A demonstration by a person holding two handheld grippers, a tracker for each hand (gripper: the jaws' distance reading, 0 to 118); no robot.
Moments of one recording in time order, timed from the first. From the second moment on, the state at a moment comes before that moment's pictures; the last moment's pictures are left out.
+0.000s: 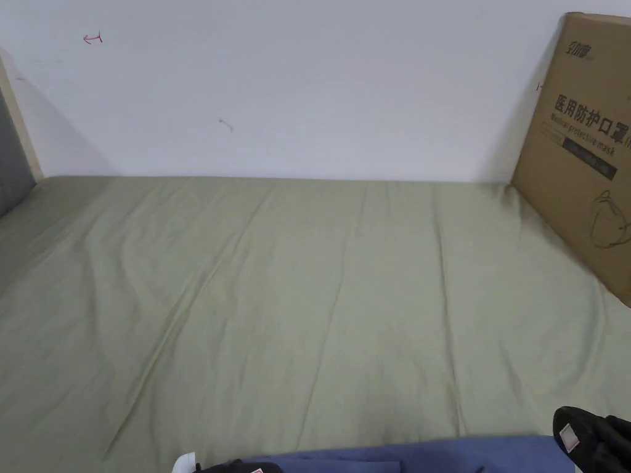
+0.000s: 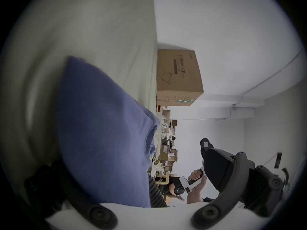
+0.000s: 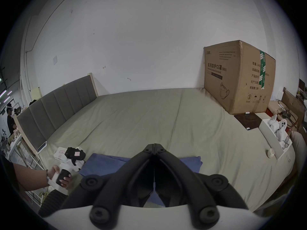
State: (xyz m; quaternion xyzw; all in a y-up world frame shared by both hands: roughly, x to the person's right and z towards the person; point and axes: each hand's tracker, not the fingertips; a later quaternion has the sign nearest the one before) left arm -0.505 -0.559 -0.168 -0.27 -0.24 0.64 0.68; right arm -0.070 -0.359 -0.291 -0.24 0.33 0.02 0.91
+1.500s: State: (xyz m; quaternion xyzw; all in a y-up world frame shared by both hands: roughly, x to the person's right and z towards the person) left arm -0.358 -0.432 -0.277 -0.41 -0.06 0.33 0.85; right arm -0.014 -0.377 -0.290 -0.26 0.34 -0.03 0.90
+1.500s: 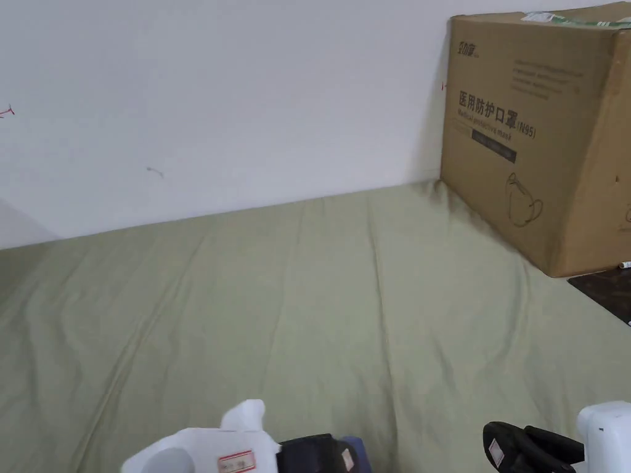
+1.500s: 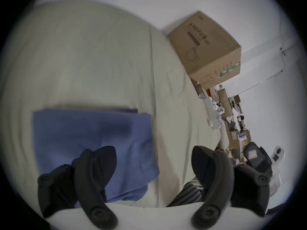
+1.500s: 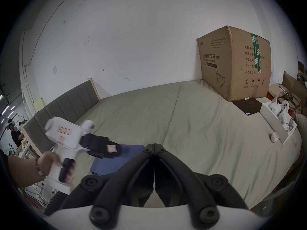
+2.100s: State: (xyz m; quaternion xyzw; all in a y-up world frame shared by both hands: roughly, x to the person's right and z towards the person) left arm -0.291 -0.517 -0.325 -0.48 -0.04 0.29 0.83; right arm -0.003 -0.371 -0.292 -0.22 0.35 -0.06 0.91
